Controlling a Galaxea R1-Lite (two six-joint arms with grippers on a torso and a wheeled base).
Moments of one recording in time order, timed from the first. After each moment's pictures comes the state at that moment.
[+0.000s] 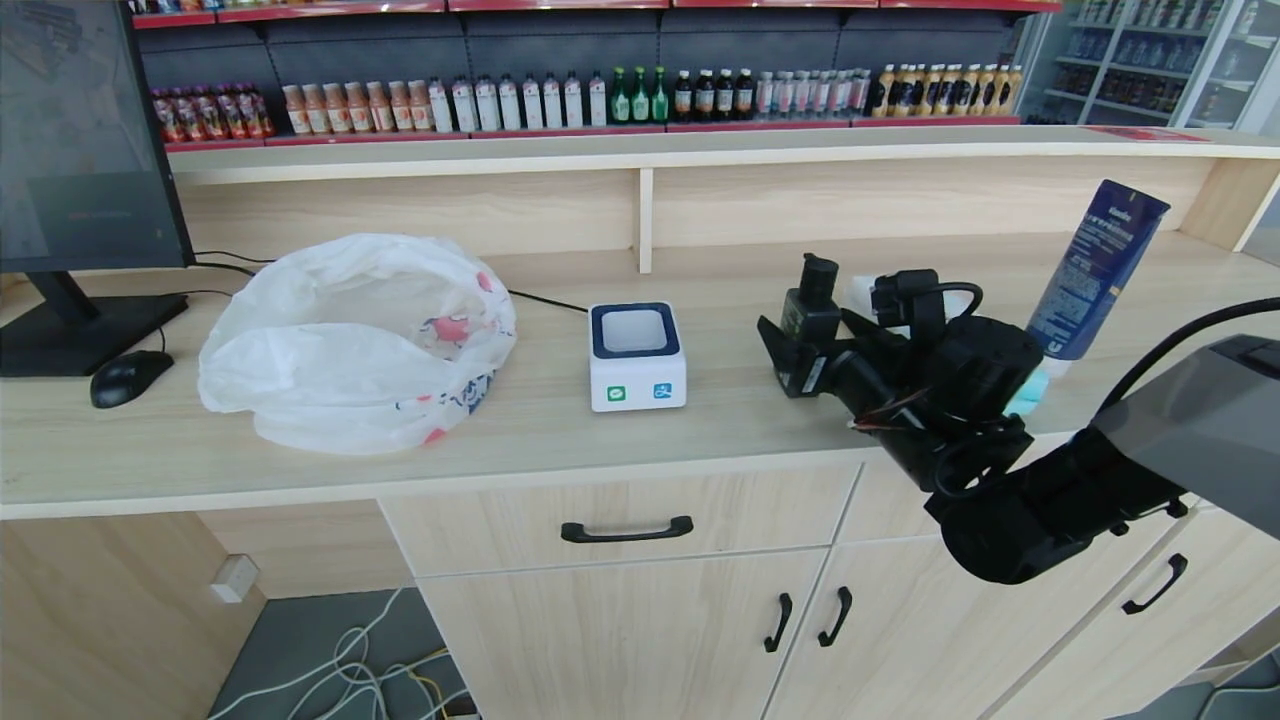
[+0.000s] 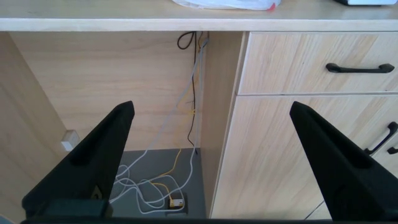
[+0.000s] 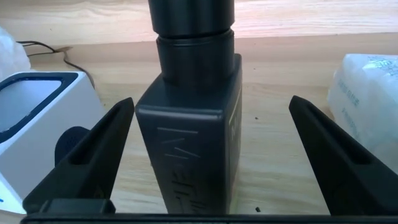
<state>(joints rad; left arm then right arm) 0.00 0.00 0.00 0.00 -0.01 0.04 0.38 2.13 -0.96 -1.38 -0.09 0.03</state>
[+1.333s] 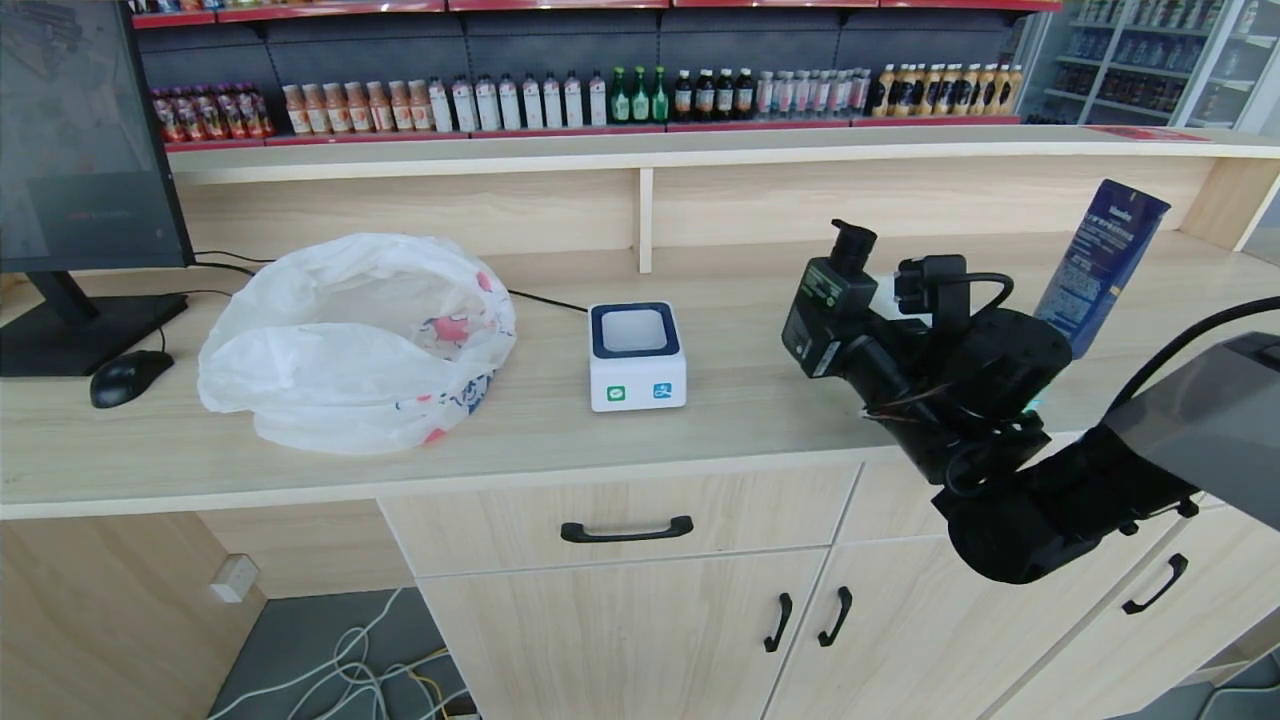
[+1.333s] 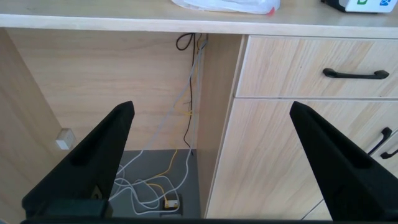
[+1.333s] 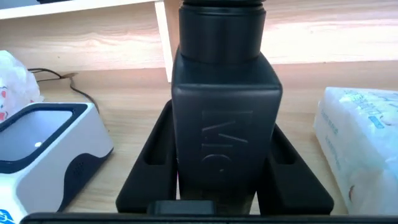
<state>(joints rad) 0.00 0.00 0.00 -0.01 0.00 0.01 0.38 2.10 -0.95 -1.47 -0.09 0.02</state>
